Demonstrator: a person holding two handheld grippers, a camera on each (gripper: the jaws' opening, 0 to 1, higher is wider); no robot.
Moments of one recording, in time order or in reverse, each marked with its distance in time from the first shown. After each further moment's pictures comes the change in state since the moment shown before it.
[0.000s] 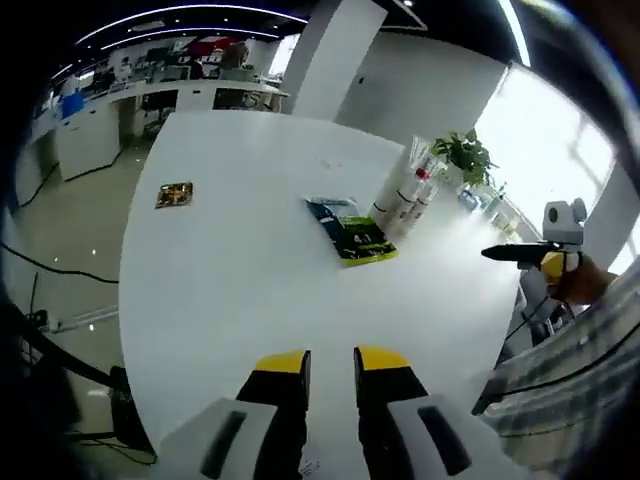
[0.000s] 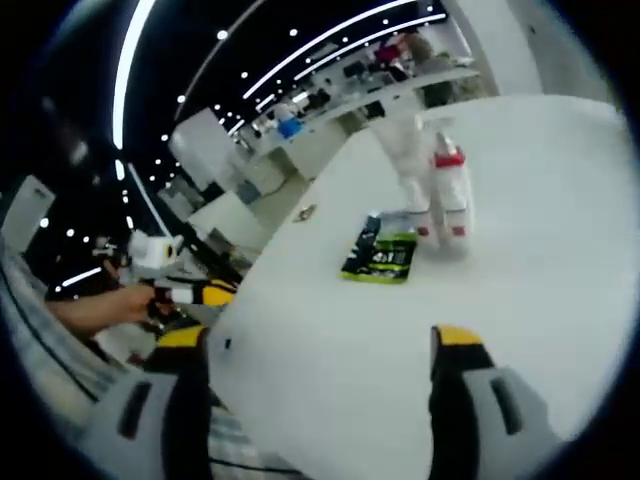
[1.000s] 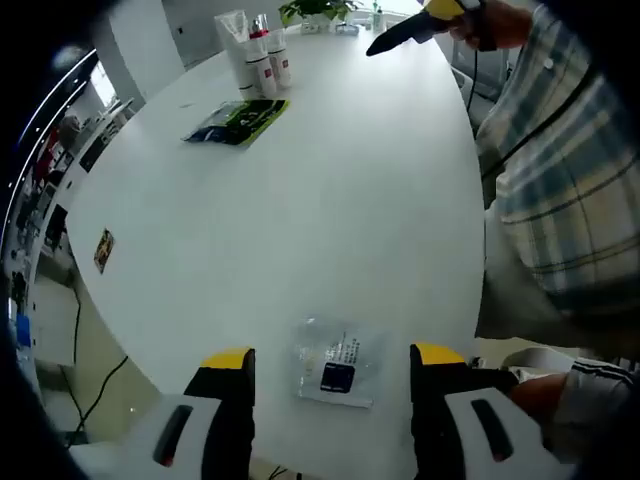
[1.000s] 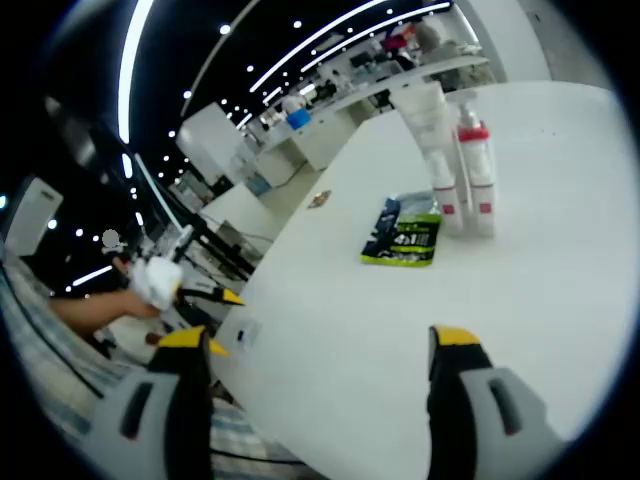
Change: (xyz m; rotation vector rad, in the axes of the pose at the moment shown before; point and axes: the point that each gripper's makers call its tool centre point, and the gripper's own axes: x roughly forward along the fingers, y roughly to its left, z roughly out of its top) left arm -0.004 0.032 -0.088 0.821 0.518 -0.003; right arm 0.010 0.012 -0.018 0.025 0.037 0.036
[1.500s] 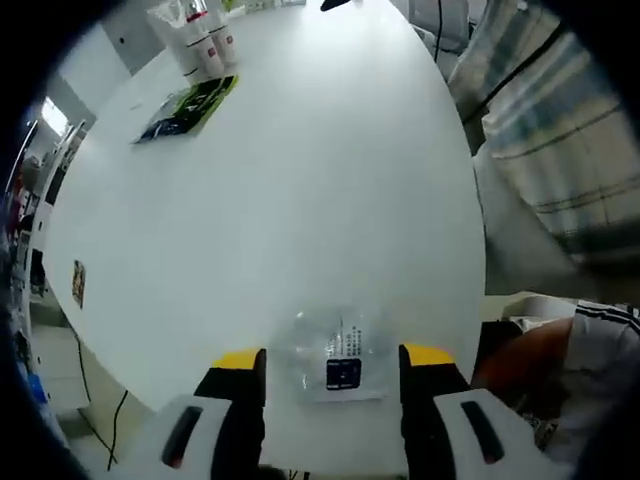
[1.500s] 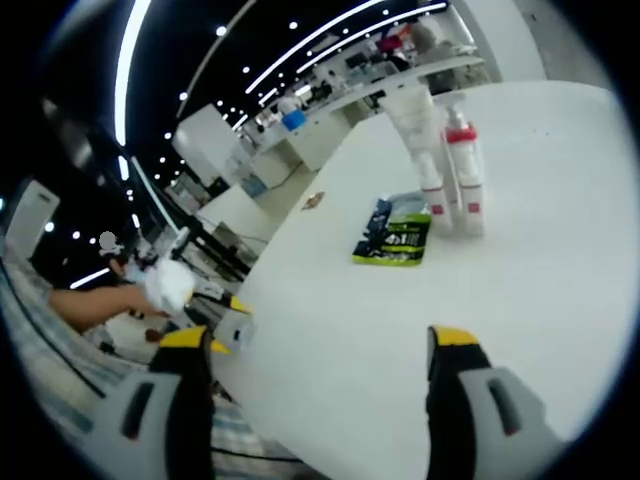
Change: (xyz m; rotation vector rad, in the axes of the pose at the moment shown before) left arm 0.021 -0.005 -0.015 0.151 0.139 -0.078; right arm -0.006 -0.008 -0.001 0.012 0.000 -0.019
